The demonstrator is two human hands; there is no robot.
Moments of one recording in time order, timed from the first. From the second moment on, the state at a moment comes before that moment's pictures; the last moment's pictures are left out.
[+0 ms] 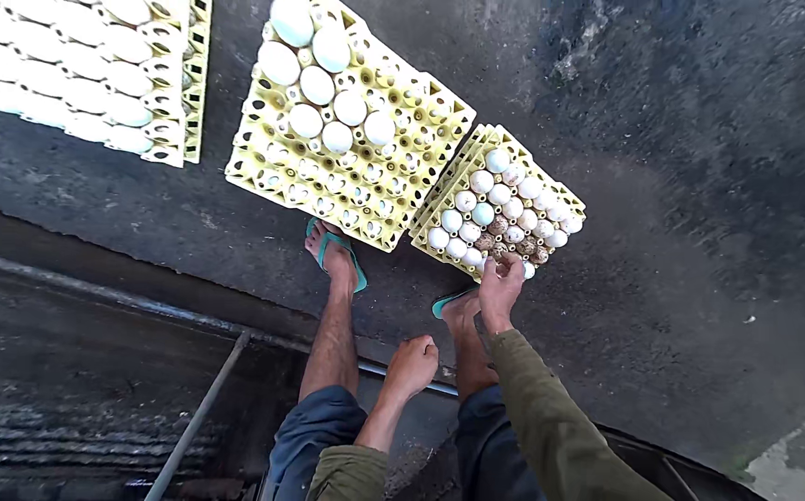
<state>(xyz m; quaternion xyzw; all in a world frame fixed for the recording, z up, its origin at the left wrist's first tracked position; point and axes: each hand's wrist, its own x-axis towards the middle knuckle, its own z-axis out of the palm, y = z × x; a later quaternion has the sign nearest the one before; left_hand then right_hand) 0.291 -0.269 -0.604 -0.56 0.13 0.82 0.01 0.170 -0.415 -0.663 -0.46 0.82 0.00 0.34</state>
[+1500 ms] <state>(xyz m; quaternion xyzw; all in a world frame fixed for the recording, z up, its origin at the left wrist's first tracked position) 0.300 -0.276 -0.608 -0.56 0.12 0.82 0.01 0.269 -0.473 -0.632 -0.62 0.63 0.00 0.47</state>
